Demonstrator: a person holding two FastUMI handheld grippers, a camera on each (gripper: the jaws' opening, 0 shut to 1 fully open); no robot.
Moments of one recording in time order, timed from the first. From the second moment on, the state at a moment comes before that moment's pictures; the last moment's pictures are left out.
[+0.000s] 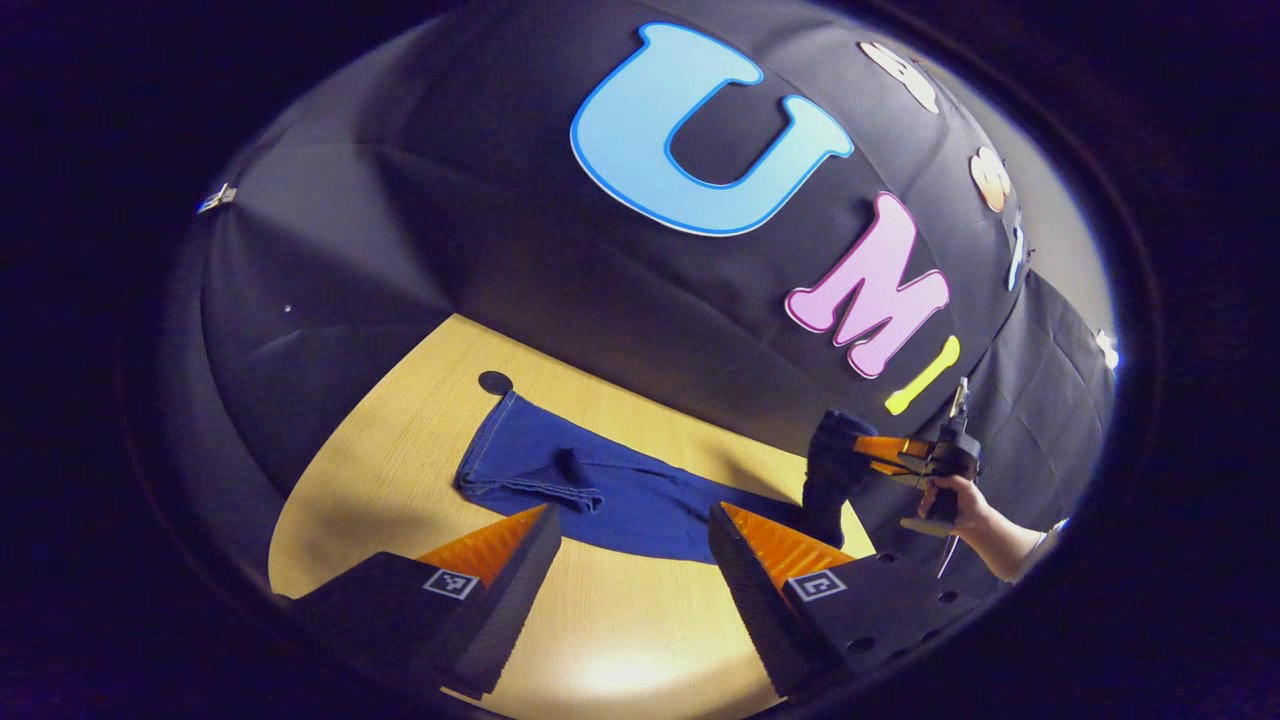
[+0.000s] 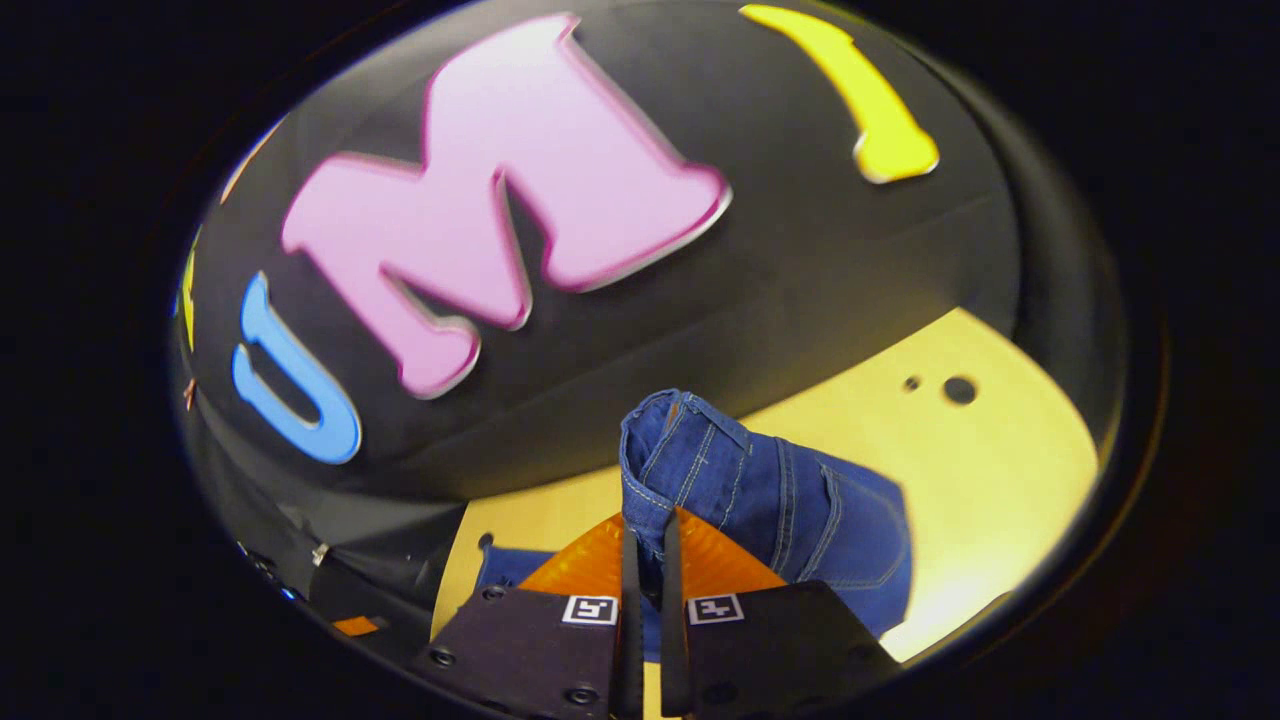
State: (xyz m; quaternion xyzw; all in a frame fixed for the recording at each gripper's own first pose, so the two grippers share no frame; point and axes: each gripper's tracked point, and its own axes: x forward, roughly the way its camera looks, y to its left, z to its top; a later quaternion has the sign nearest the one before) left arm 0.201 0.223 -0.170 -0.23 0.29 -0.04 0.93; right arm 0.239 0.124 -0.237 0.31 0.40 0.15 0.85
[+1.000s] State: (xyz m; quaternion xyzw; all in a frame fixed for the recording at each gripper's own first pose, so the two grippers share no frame) left arm 0.279 0.305 -0.331 0.06 0.51 0.03 0.86; right arm 0.132 0.016 -0.206 0.25 0.40 0.22 0.85
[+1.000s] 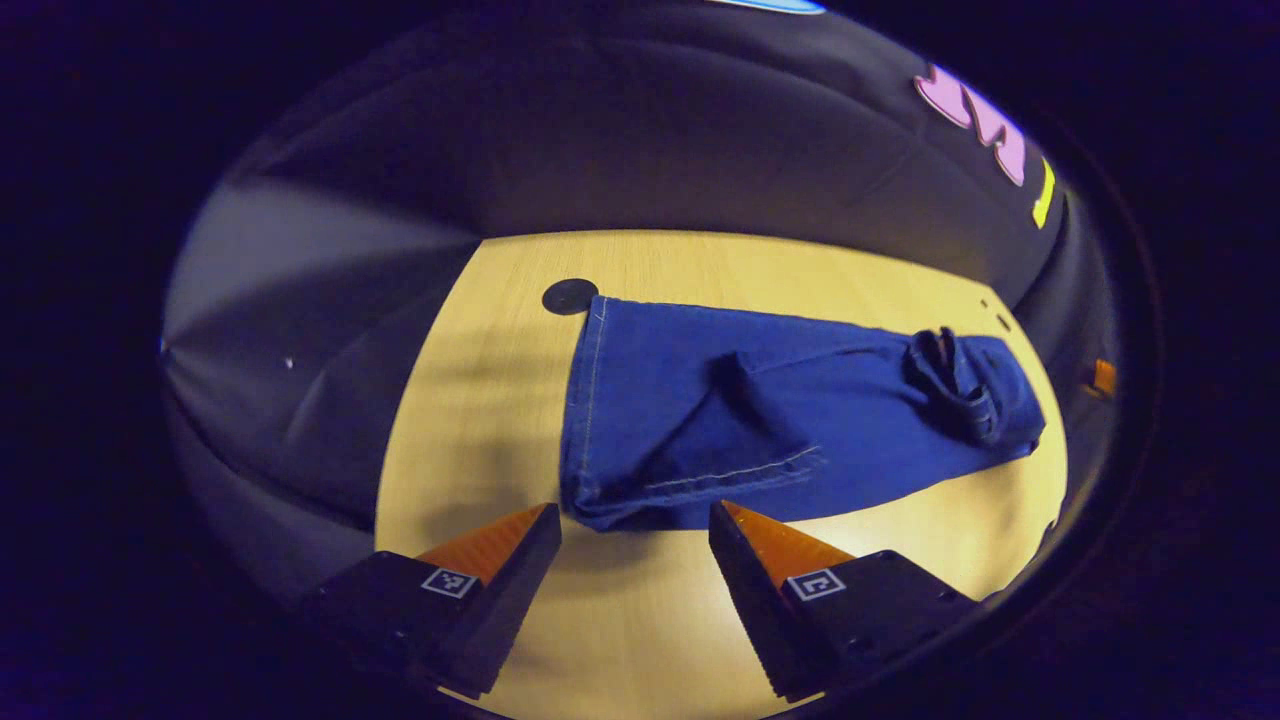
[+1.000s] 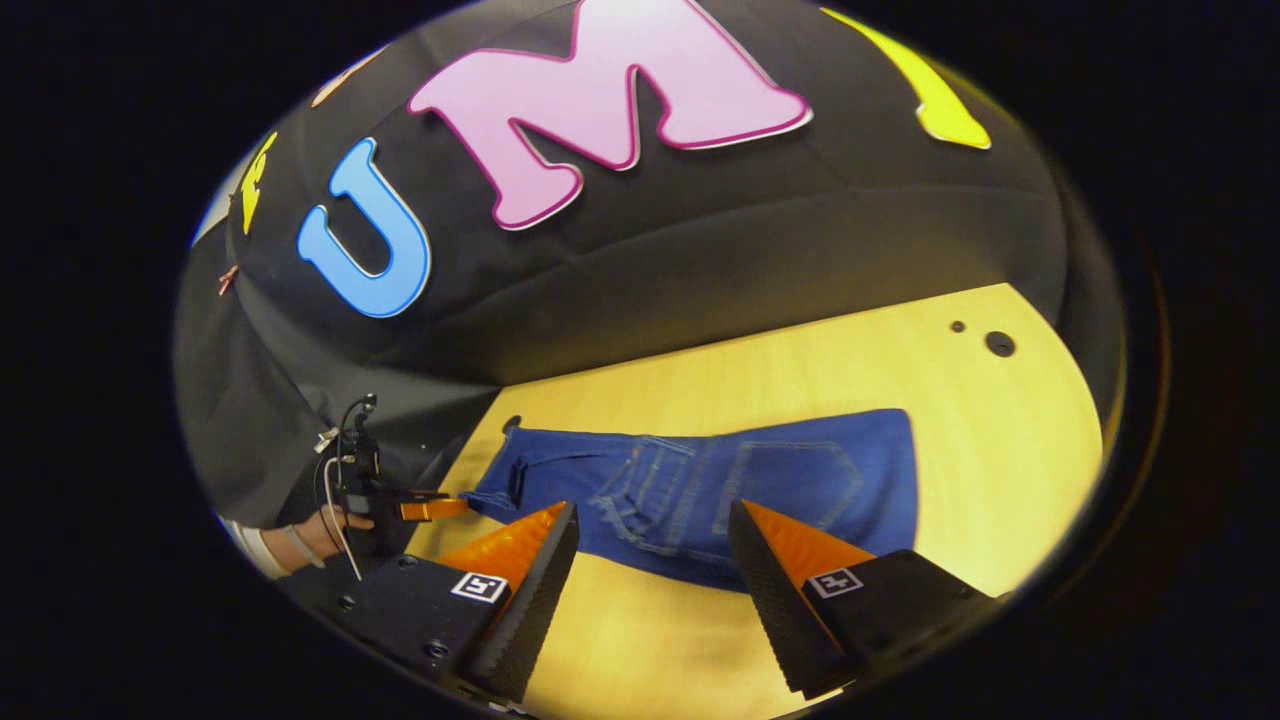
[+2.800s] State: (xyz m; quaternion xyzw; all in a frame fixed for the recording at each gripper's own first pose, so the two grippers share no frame) left arm 0.333 0.006 -0.118 -0.20 0.52 -0.17 0.81; right arm 0.095 -0.087 -0.202 0.32 0.40 0.16 0.84
